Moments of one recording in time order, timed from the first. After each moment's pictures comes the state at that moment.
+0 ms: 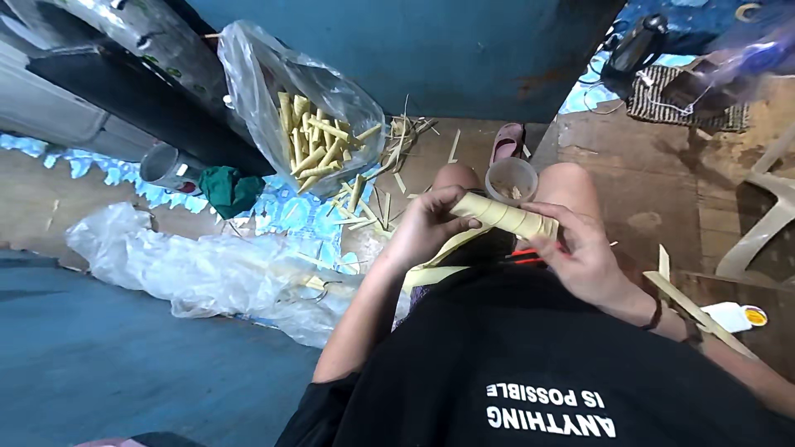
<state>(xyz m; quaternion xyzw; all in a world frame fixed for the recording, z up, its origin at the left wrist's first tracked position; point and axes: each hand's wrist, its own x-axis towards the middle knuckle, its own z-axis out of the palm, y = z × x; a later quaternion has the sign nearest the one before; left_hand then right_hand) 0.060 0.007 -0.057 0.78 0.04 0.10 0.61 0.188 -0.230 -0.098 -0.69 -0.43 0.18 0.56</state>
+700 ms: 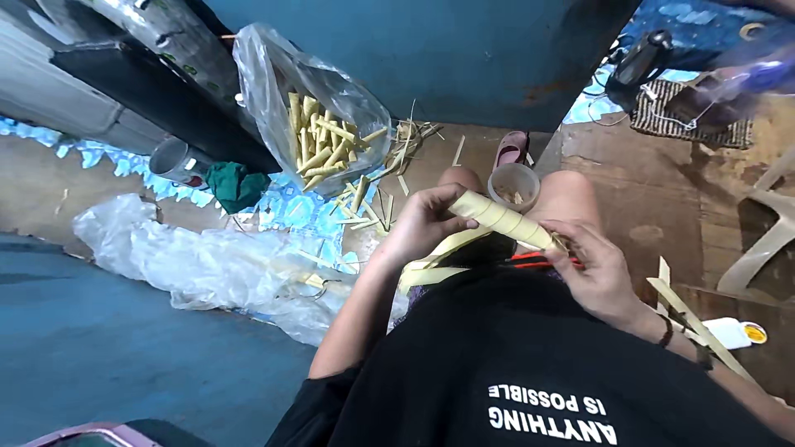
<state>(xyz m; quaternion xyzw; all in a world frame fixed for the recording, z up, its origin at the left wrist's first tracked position) 0.056 0.009 -0.048 0.78 0.03 0.09 0.62 0.187 -0.255 -0.109 -0.68 -0.41 0.16 0.58</state>
